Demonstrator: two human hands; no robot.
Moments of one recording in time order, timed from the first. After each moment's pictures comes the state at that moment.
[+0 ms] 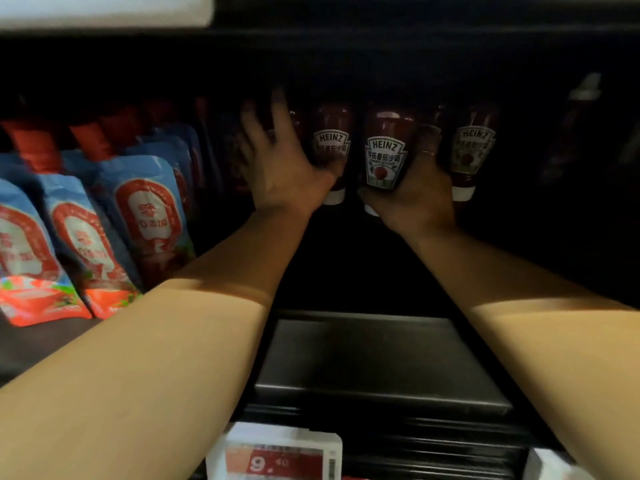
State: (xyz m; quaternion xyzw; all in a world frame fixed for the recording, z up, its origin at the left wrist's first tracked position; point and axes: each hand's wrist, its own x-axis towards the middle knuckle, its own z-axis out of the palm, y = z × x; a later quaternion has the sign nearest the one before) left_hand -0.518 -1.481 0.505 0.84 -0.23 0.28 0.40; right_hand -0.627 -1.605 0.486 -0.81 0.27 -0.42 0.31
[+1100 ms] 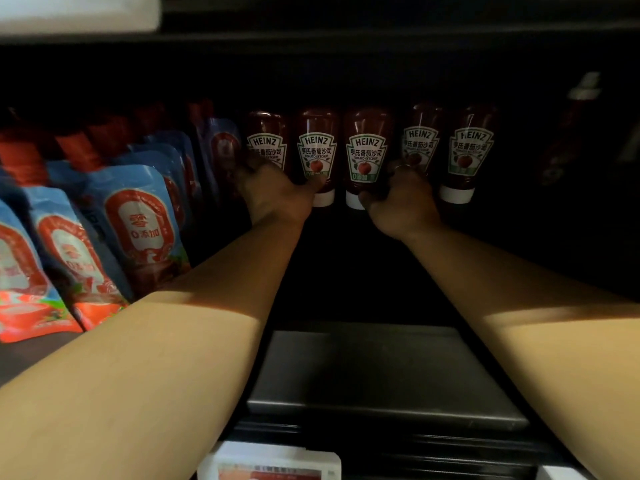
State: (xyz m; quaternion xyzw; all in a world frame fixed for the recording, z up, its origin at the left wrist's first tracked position) left_hand -0.497 -1.487 0.488 0.86 -0.14 0.14 0.46; right_hand -0.604 -1.623 0.477 -0.85 0.25 -0.33 0.32
